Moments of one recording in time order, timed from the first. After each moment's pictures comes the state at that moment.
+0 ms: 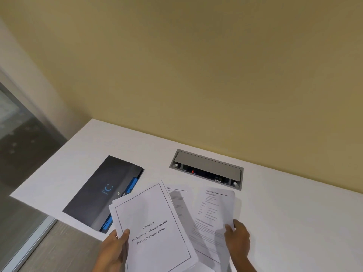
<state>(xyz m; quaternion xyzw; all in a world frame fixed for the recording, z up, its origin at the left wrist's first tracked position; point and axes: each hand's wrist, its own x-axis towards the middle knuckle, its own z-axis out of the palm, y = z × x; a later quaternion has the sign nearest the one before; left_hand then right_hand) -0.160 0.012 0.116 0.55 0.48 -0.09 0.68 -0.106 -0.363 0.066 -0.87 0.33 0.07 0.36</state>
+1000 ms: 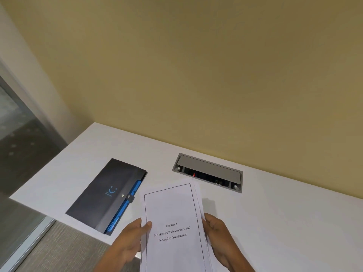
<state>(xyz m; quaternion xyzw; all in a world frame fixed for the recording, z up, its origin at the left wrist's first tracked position) -0.140 -0.002 0.186 0.56 0.38 -0.27 0.69 -0.124 -0.281 0.180 -0.66 0.13 0.28 0.69</state>
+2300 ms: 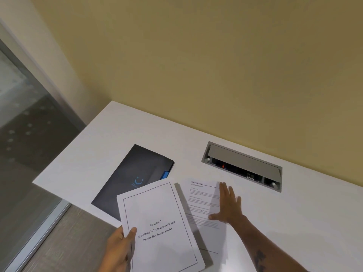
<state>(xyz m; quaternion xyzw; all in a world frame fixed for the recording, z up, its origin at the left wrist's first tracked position) -0.160 0.149 0.084 0.60 0.47 -0.06 0.64 0.015 -0.210 0.017 -0.96 -0.05 0.26 0.07</state>
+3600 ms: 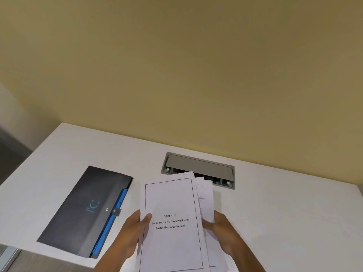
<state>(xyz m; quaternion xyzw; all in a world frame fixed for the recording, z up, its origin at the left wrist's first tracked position) -0.052 0.001 0.141 0.66 0.30 -0.27 0.63 -0.061 -0.302 0.133 -0.67 0.19 0.27 0.66</state>
